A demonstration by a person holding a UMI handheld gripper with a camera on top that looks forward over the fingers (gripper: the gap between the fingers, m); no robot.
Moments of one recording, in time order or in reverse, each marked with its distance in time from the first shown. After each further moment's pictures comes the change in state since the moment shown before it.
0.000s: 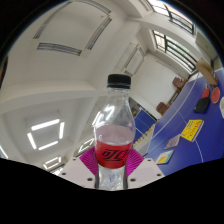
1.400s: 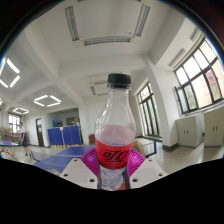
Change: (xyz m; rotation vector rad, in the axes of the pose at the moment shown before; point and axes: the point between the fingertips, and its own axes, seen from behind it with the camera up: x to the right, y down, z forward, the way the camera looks) arm 0.454 -0.410 -0.099 0.163 0.579 -0.781
